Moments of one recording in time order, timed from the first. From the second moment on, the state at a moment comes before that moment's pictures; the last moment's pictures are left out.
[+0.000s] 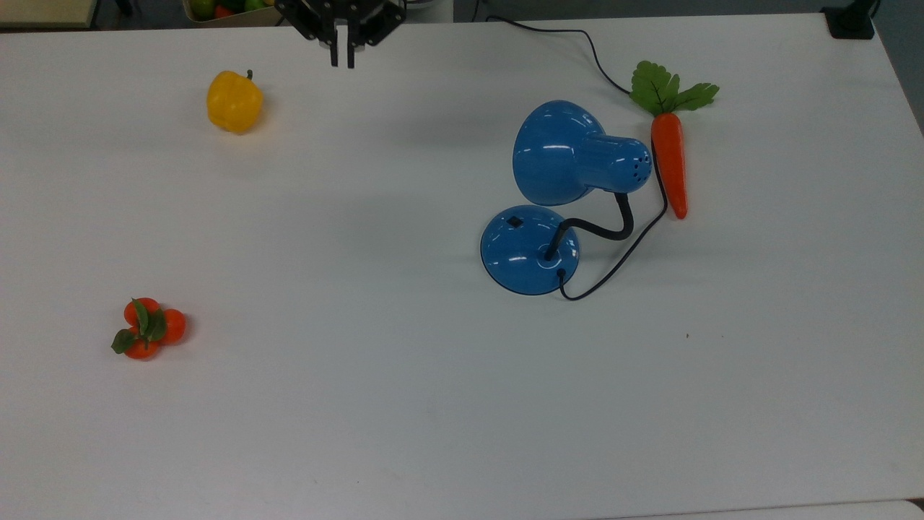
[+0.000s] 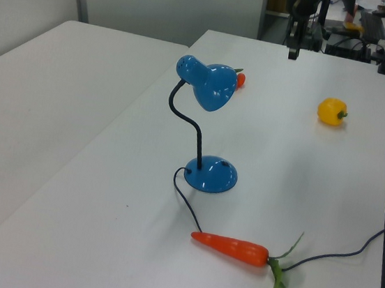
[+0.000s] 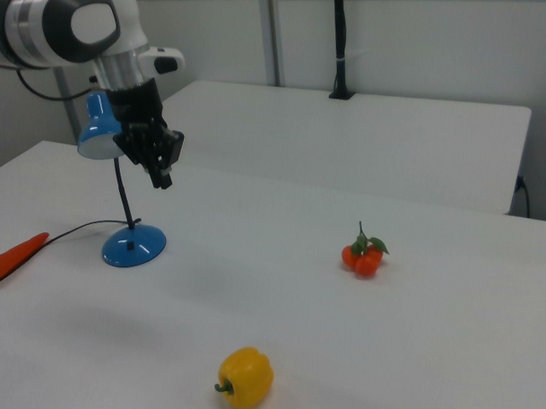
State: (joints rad) arm -0.04 0.06 0.11 -1.61 -0.14 1.66 0.02
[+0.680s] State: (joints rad) arm -0.09 0.05 0.11 -1.54 -0.13 1.56 0.03
